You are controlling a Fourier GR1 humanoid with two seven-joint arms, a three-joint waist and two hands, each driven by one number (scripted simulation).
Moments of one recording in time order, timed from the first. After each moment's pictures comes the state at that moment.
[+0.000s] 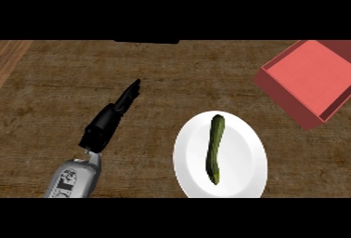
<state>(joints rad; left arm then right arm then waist) -0.23 0.08 -0.13 -1.51 -0.14 -0.17 0.07 -0.83 -1.08 0.07 -0.65 0.18 0.28 -0.90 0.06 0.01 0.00</state>
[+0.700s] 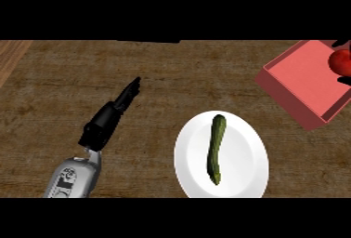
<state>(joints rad) -0.25 0.07 -0.12 -1.52 -0.14 -0.17 0.08 -1.00 -0.83 0.17 -0.31 0.39 0.19 -0.91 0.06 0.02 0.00</state>
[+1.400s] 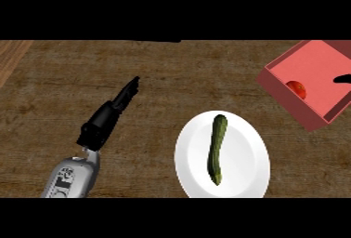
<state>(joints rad) -0.25 0.08 -0.12 -1.52 -0.14 -0.18 0.07 -1.07 -0.78 -0.01 -0.11 0.22 0.35 -0.86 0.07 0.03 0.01</state>
